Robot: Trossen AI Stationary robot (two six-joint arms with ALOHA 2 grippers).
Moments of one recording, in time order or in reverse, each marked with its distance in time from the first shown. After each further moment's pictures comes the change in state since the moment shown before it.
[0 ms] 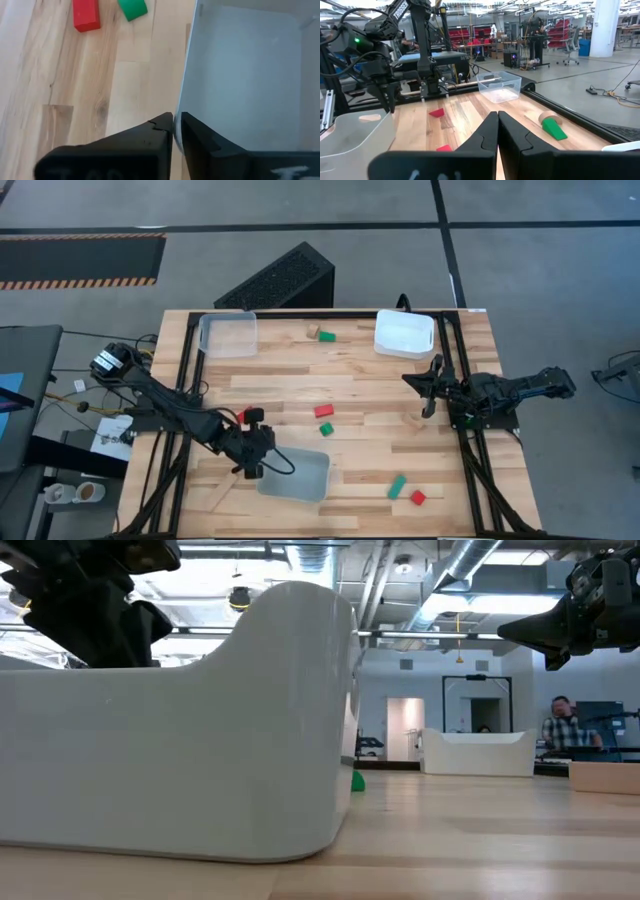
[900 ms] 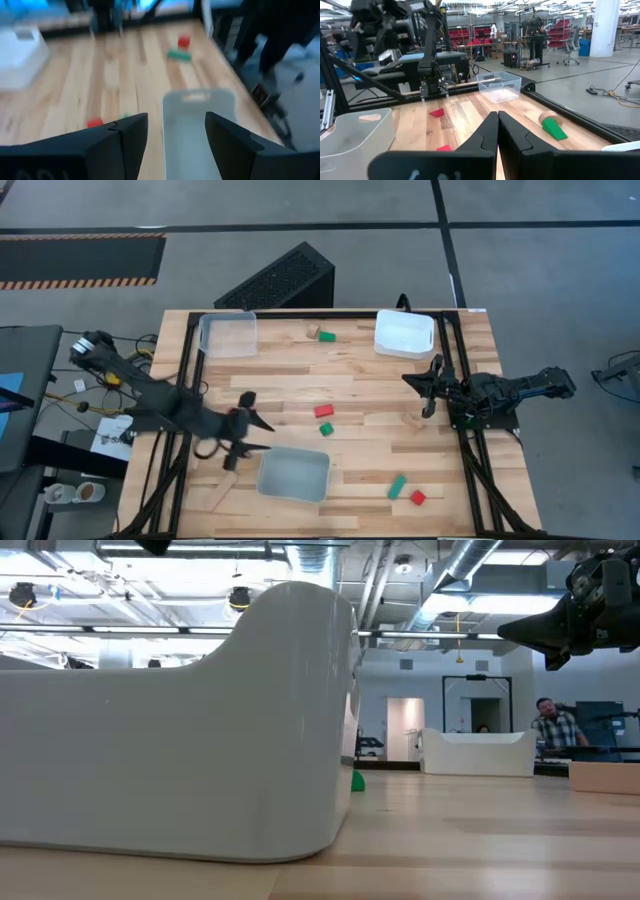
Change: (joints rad) left arm 0.007 -0.425 -0.027 0.196 0.035 0.373; right arm 0.000 0.000 0.000 0.000 -0.001 0.000
